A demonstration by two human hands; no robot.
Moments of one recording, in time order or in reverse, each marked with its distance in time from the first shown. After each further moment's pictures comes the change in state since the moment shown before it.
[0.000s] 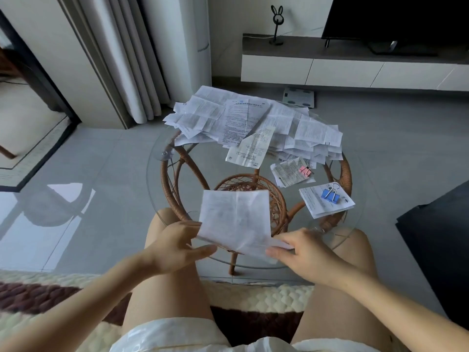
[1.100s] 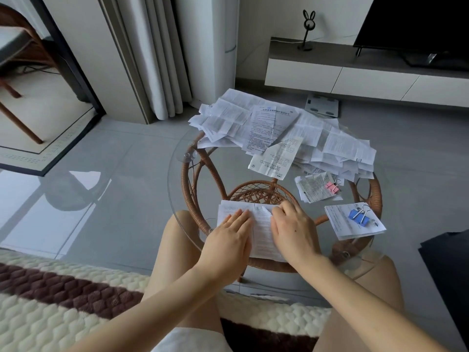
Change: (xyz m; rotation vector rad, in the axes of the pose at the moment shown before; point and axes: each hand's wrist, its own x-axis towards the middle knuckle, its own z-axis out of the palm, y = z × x) left_hand 0.041 0.013 0.052 0.497 0.275 -0.048; right_hand 0.092 0.002 0.041 -0.657 0.417 -0.089
